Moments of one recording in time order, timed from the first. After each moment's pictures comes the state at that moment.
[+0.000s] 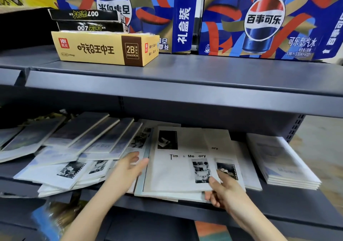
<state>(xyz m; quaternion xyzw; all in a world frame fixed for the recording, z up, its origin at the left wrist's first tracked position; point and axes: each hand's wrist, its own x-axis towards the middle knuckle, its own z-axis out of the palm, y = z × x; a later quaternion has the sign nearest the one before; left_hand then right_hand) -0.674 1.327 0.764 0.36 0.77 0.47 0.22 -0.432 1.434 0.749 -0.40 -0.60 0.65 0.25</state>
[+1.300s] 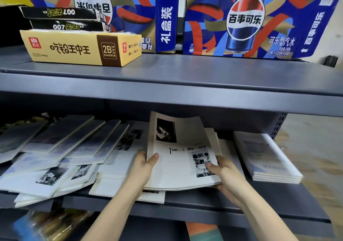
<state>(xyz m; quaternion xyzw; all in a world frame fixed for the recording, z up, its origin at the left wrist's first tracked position) -0.622 1.388 0.757 0.33 0.69 0.58 0.27 -0.425 1.473 0.768 -0.41 -0.53 0.68 0.30</state>
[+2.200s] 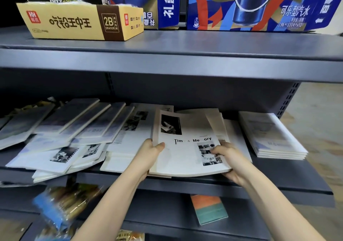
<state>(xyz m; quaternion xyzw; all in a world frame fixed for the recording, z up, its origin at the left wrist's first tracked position) -0.628 1.374 0.746 0.30 0.71 0.51 0.38 -0.425 1.468 0.756 -0.41 -0.47 0.73 0.28</state>
